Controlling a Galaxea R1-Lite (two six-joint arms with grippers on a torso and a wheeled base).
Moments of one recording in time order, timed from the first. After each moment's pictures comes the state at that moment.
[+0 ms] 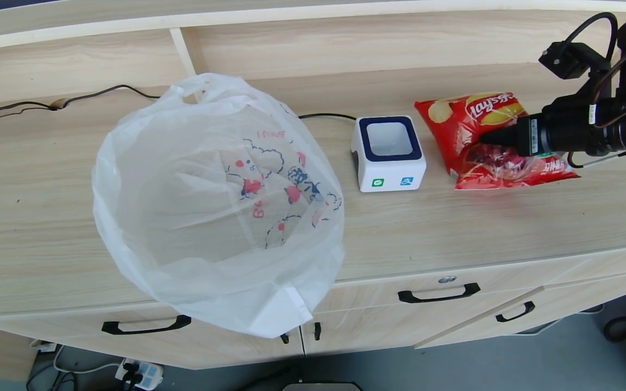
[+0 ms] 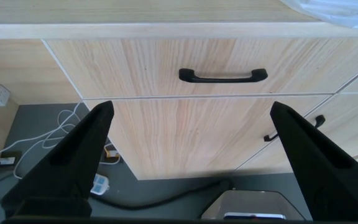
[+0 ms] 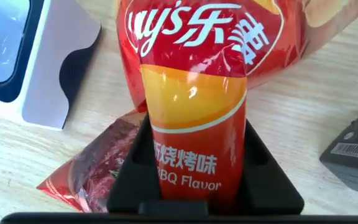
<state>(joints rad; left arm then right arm) 0.00 0.00 0.00 -0.03 0.00 0.01 0.09 1.73 -1.57 0.22 0.26 -0.18</state>
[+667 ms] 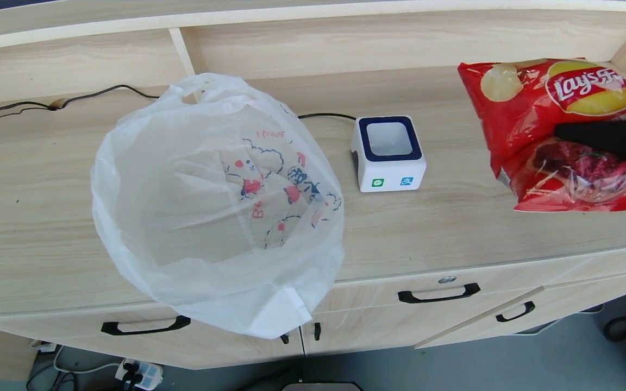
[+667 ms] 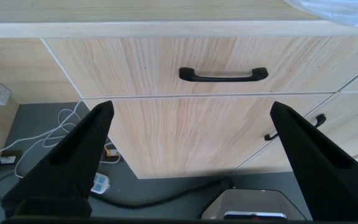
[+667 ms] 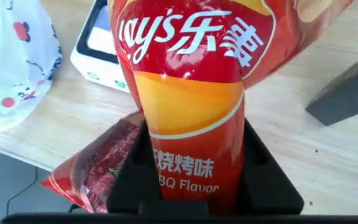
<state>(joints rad) 0.00 0.00 0.00 -0.02 0.00 0.02 0.16 1.25 -1.10 0.01 0.27 -0.09</state>
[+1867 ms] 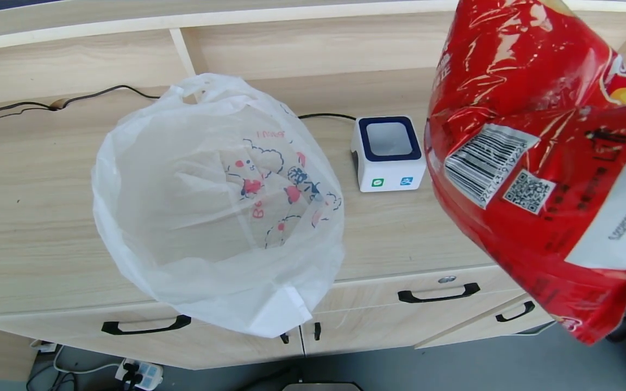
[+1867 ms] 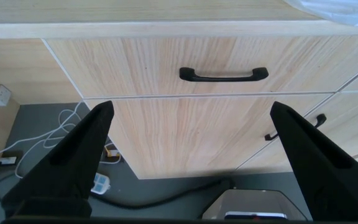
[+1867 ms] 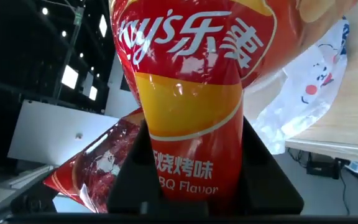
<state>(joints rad) 0.00 0.00 0.00 -0.02 0.00 0.02 0.67 1.12 -0.59 -0.82 0.27 1.02</state>
